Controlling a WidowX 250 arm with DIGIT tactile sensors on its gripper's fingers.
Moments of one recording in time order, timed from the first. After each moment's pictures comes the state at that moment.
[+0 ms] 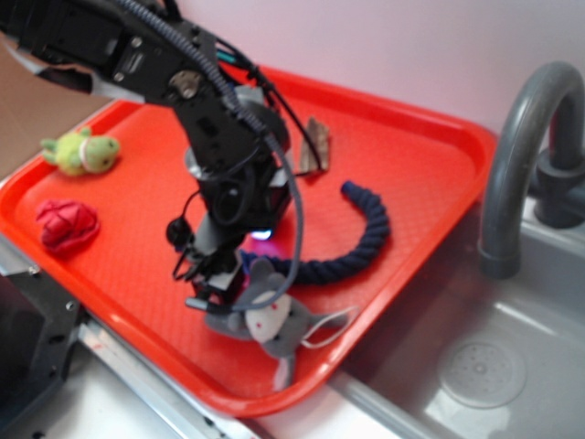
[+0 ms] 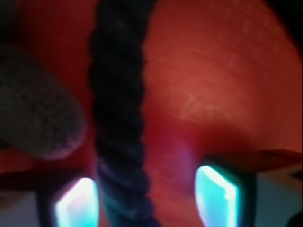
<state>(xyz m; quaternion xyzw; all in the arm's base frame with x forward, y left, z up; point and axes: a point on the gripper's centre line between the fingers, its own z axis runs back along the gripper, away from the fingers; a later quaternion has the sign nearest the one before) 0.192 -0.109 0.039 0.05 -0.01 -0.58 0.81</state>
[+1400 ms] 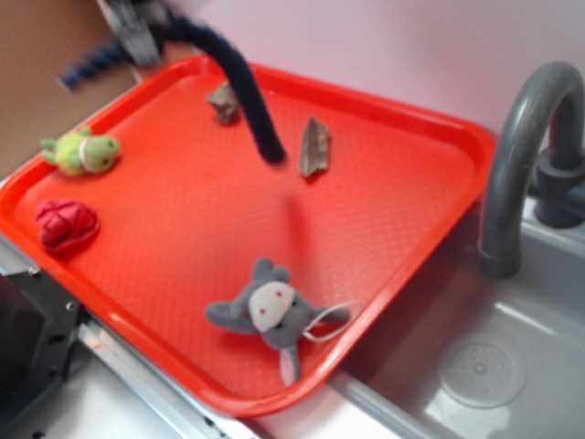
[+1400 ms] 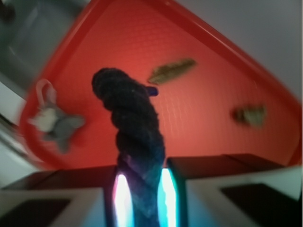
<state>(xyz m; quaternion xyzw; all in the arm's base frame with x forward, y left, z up) 0.205 -0.019 0.217 -0.03 -0.01 -0.21 0.98</state>
